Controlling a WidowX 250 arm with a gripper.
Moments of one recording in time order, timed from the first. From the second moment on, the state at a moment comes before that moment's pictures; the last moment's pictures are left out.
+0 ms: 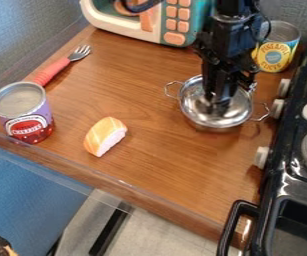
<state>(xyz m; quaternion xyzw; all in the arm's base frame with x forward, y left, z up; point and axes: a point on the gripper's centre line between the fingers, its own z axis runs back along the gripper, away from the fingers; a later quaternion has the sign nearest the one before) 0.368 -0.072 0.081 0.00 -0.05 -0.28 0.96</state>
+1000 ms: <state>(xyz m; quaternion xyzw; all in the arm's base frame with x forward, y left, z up) 0.377 -0.059 0.085 0.02 -0.03 -0.26 0.96</state>
